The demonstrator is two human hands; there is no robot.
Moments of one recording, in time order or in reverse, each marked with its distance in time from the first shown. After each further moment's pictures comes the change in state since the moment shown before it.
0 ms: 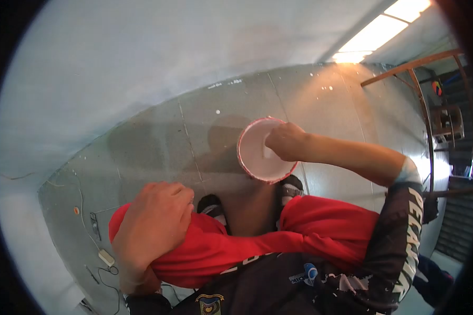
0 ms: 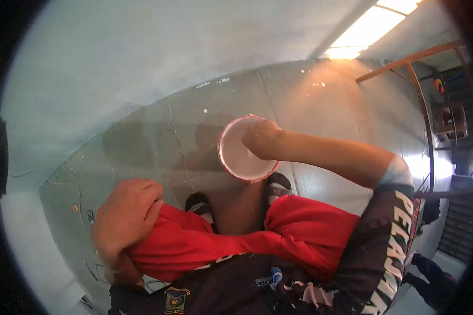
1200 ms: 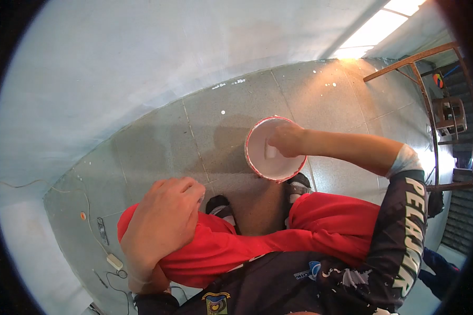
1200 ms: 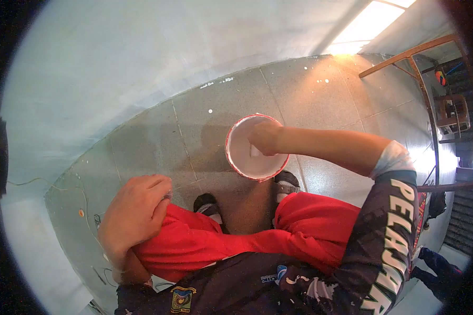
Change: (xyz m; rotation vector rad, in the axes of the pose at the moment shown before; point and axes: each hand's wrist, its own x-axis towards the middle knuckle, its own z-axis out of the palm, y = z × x) left_hand 0.003 -0.012 -0.001 -0.046 0.010 0.034; right_hand 0.039 0.008 0.036 -0.005 -0.080 0.028
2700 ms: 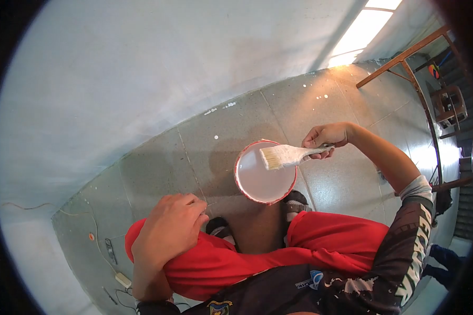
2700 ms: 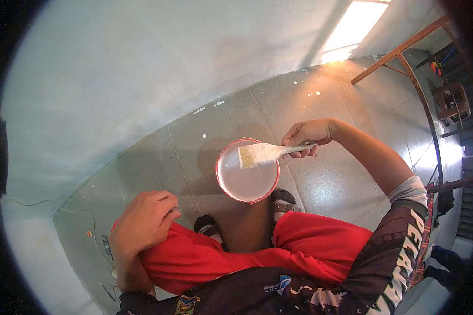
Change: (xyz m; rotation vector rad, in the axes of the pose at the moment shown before) left_hand 0.038 0.010 0.003 0.017 -0.081 0.007; right_hand -0.113 0.114 -0.010 1.622 -0.383 -0.027
